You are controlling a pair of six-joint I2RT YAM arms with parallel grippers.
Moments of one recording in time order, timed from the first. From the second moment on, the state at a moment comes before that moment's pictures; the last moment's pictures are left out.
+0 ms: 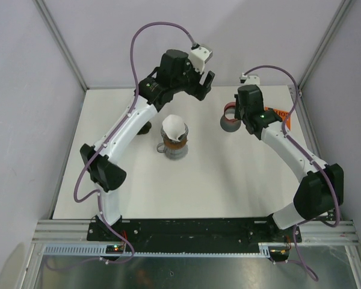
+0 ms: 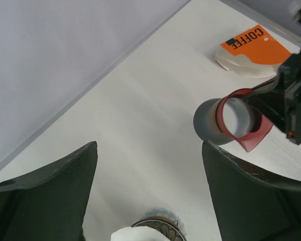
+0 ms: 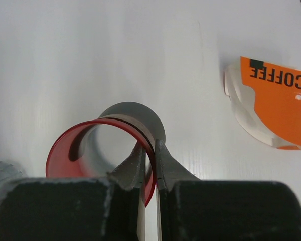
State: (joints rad) left arm -0.65 1.92 2.19 -0.62 0.07 0.13; right arm 0.40 1.52 1.33 -0.36 0.39 0.21
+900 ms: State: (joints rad) left arm -0.21 1.49 1.59 -0.66 0.06 0.21; right arm 0.55 1.39 1.19 -0.62 0.03 0.16
